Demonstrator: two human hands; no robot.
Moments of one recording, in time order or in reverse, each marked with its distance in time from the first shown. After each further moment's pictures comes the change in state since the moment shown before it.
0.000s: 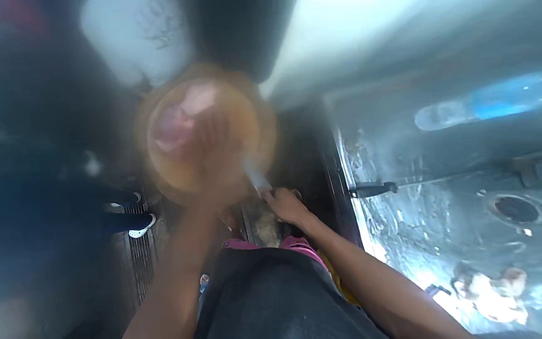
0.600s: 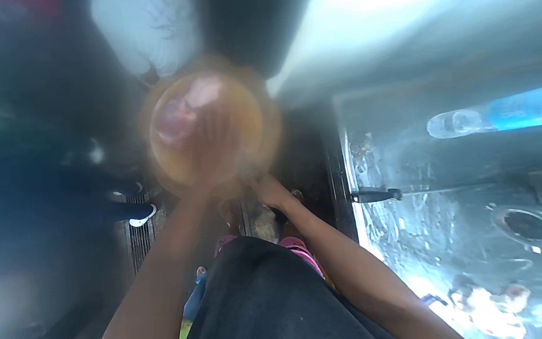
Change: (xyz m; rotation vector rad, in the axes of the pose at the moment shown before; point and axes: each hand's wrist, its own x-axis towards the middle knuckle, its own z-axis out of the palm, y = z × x) left_hand -0.013 0.000 -0.036 -0.166 0.040 0.031; right_hand 0.025 -0.037 0.001 0.009 -0.097 -0.066
